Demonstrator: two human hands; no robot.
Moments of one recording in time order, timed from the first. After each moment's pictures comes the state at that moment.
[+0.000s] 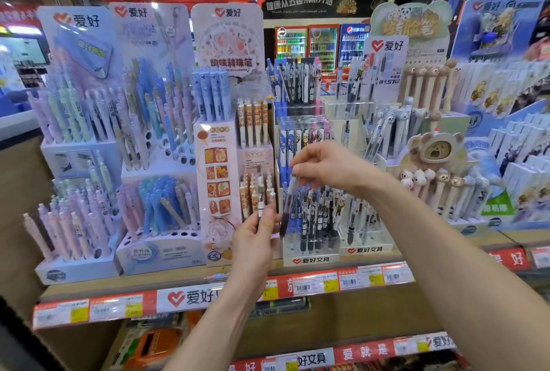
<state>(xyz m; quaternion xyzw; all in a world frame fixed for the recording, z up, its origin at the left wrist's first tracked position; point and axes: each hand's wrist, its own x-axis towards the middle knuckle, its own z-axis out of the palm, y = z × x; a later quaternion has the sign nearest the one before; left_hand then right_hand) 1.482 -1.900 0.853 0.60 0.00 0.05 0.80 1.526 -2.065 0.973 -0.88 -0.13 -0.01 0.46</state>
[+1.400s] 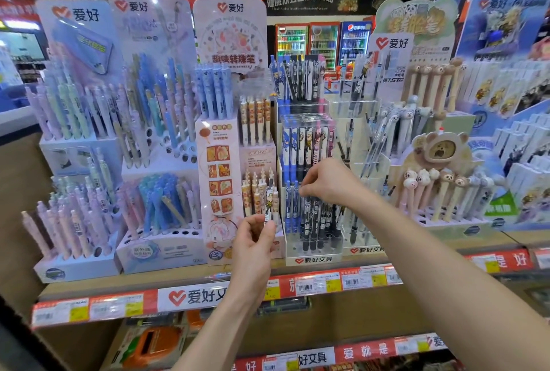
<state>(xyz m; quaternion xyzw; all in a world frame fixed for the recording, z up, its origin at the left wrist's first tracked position) 1.492 -1.890 0.821 0.64 -0.01 0.08 0.76 1.557 -2.059 0.930 -0.96 -0.04 -0.07 0.27</state>
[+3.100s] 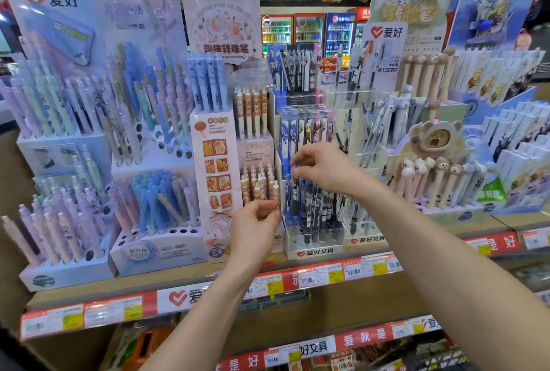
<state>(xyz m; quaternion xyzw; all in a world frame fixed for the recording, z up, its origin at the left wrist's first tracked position) 1.517 -1.880 0.847 0.76 -0.02 0.08 0.64 1.554 -2.049 0.939 -0.93 -0.10 -0.10 0.33</state>
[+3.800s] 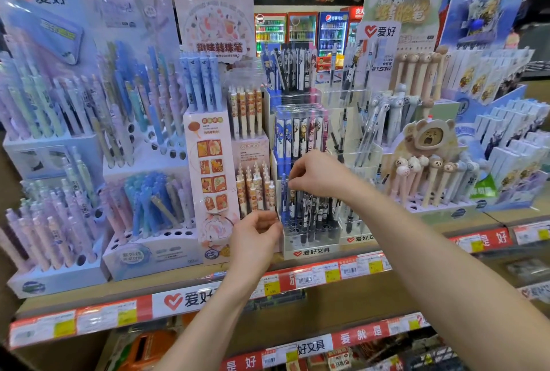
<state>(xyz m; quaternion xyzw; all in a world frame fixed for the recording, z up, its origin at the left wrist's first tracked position) 1.506 -1.881 0.835 0.78 -0.02 0.05 0.62 1.556 -2.041 0.933 -0.97 -0.06 -0.09 0.20</state>
